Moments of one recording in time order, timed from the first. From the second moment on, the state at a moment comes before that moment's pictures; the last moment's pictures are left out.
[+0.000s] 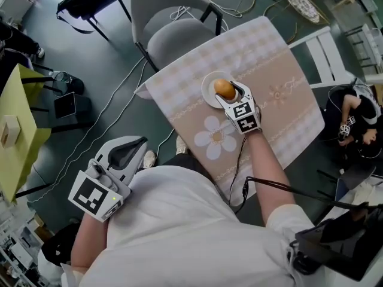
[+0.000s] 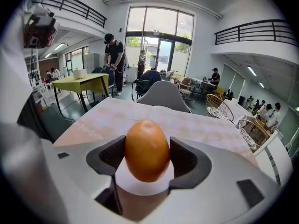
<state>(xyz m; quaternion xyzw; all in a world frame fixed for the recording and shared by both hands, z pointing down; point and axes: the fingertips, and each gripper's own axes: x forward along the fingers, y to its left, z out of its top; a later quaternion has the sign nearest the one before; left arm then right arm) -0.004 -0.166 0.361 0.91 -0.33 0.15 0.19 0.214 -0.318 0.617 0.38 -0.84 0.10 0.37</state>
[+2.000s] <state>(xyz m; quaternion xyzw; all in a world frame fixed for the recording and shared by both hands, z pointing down) -0.018 -0.164 0.359 0.91 -0.34 0.15 0.19 0.201 -0.317 0.622 0.38 -0.84 0.10 0.38</state>
